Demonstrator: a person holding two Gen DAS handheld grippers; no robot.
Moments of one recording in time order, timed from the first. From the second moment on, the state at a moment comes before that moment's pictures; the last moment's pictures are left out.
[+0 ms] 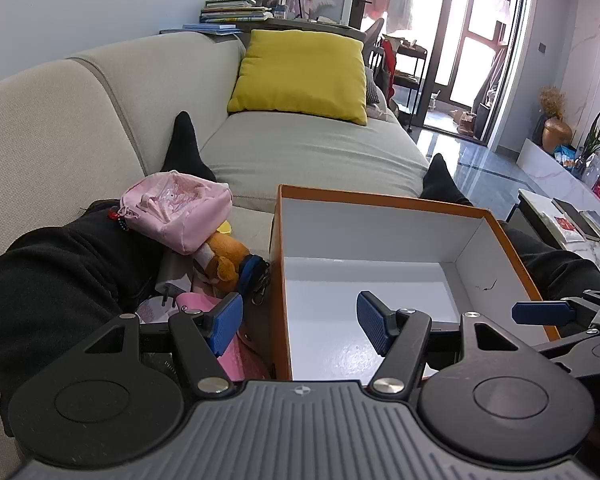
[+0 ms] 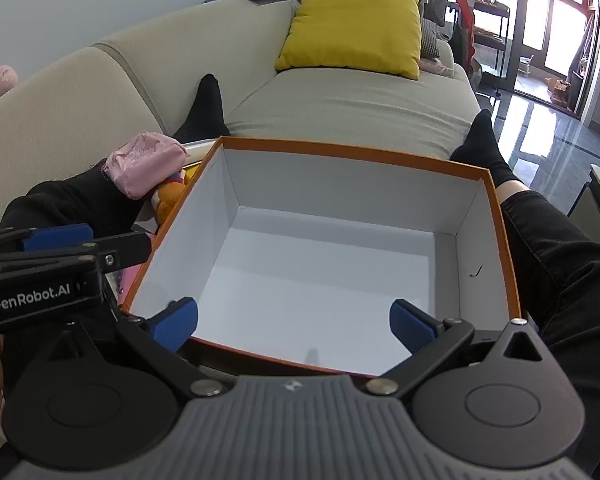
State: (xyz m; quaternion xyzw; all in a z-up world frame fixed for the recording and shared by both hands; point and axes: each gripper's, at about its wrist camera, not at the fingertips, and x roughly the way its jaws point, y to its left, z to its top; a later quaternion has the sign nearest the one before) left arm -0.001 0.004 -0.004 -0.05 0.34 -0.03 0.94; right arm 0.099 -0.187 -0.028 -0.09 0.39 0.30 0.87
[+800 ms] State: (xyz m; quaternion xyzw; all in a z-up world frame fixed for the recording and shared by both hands) left arm 0.005 0.009 -0.003 -0.05 0.35 -0.02 0.93; right arm 0.105 -0.177 -0.030 -0.11 0.38 0.33 0.85
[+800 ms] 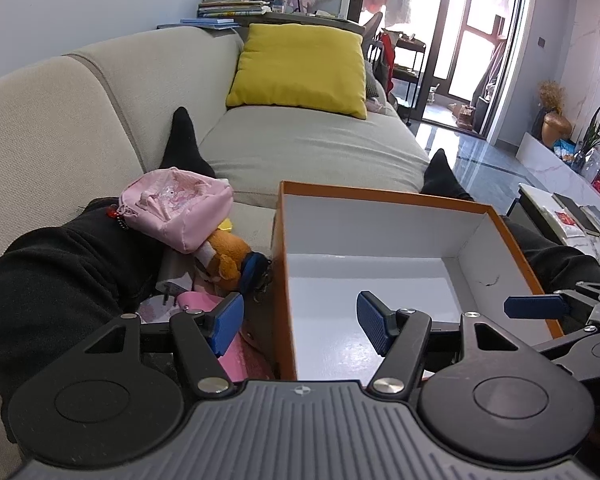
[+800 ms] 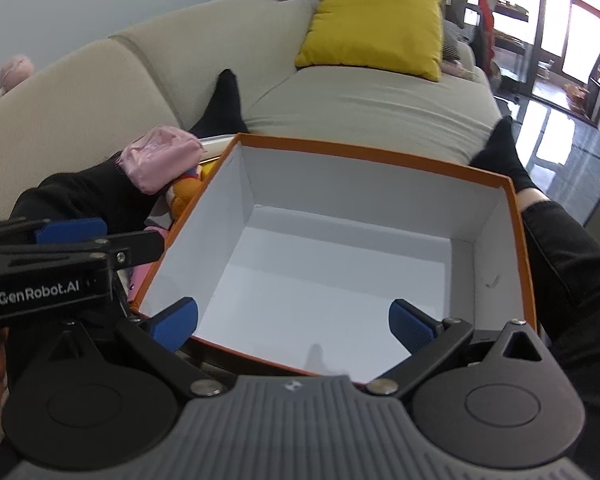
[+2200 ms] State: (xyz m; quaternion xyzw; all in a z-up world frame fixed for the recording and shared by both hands) left arm 0.133 0.156 -0.034 -0.28 0.44 0.07 0.85; right arm 0.224 0.035 -0.019 -0.26 0.30 0.53 0.75
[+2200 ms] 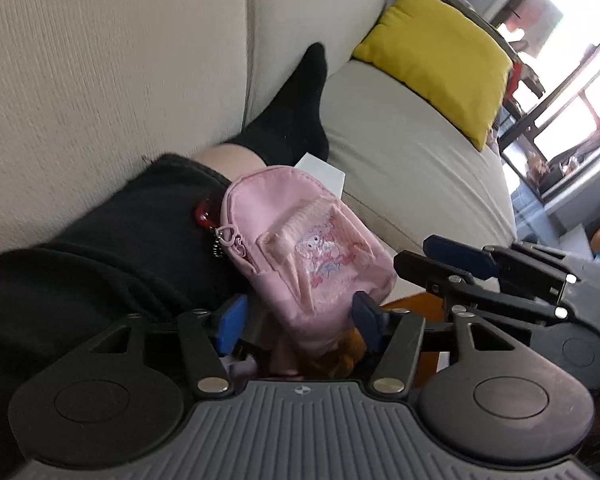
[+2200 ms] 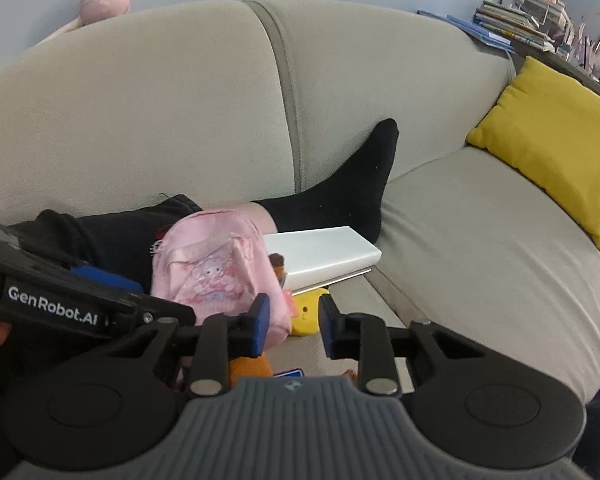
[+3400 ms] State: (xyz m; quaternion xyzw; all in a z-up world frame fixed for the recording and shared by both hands) left arm 0.050 0.145 0.008 -0.12 0.41 0.09 0.90; right arm 0.144 0.062 -0.079 -0.30 0.48 0.50 0.65
